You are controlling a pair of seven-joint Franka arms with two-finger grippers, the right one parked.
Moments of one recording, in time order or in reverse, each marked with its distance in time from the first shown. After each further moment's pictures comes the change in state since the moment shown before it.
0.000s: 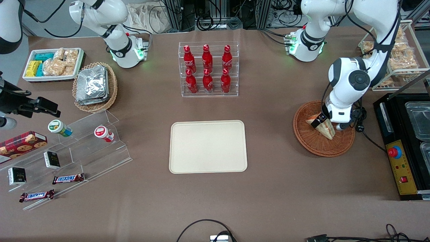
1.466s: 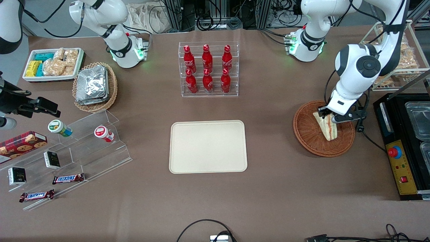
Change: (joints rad) arm -0.005 -0.180 -0.018 0.050 0.034 -0.212 0.562
